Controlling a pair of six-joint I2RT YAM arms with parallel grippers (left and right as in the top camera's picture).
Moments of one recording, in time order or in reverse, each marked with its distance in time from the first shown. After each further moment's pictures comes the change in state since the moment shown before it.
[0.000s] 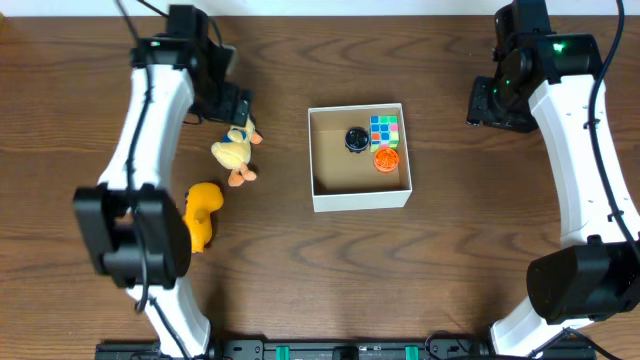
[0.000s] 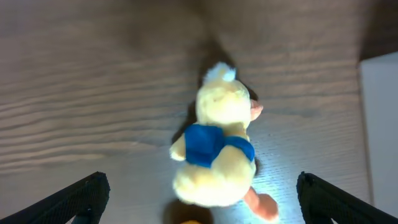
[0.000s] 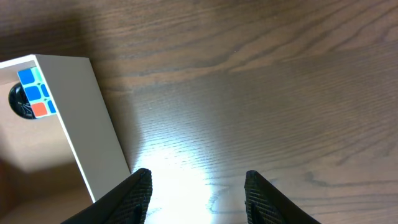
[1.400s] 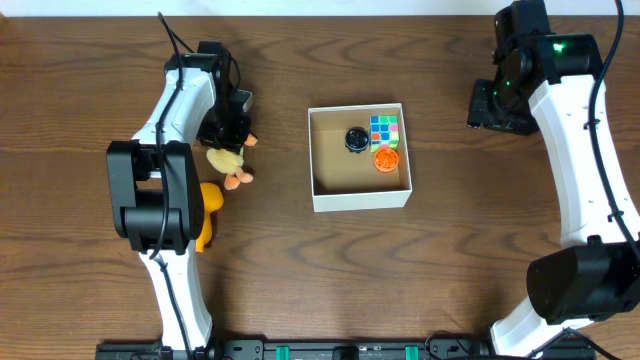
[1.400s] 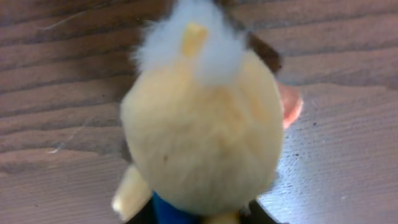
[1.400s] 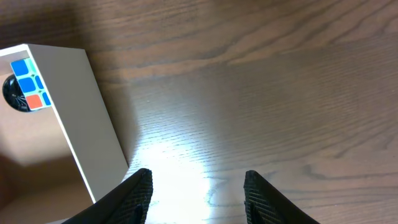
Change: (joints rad) left arm -0.005 0.209 -0.027 -0.052 -0.003 0.020; right arm 0.000 0.000 0.000 -0.025 0.000 0.000
